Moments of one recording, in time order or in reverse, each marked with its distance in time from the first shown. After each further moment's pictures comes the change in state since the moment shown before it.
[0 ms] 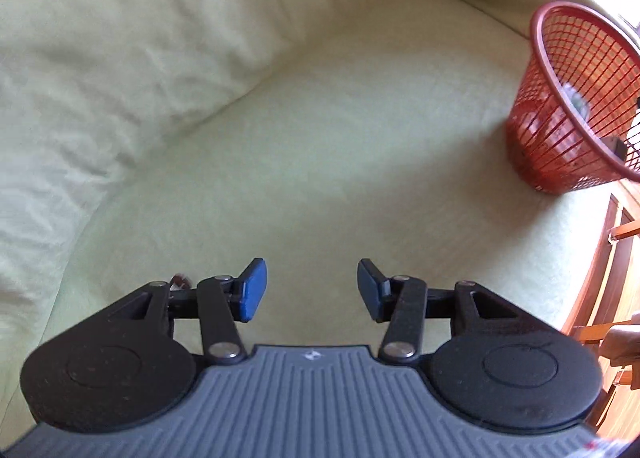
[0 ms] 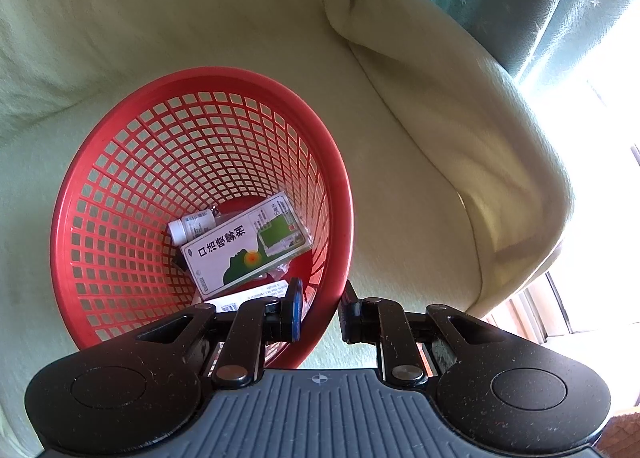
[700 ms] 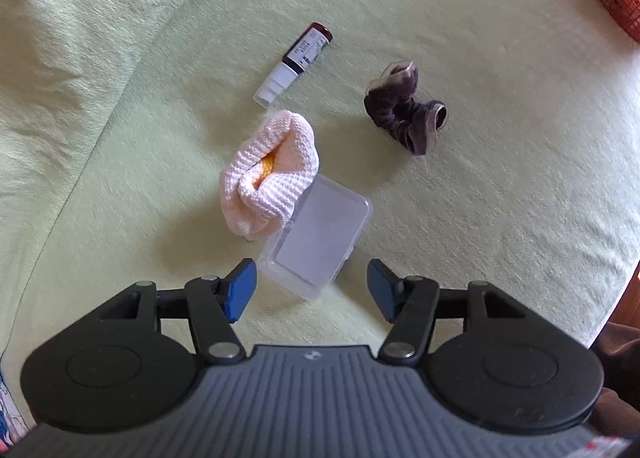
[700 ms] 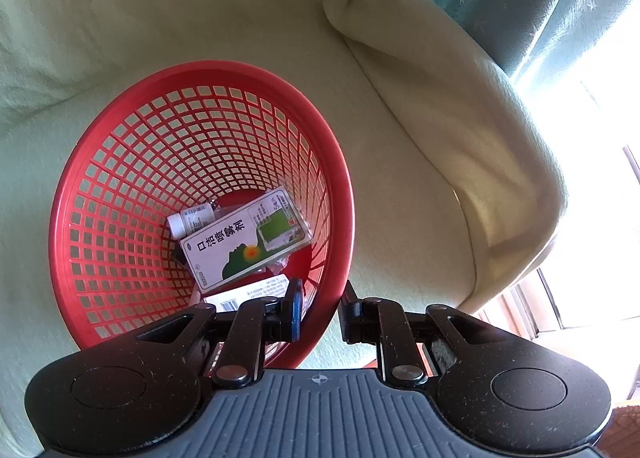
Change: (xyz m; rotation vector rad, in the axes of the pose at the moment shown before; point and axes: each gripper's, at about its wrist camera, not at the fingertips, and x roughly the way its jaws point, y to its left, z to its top) left arm 0.046 0.115 -0.177 0.003 0.182 0.101; right arm -0.002 0.011 -0.001 -0.006 0.012 -0.039
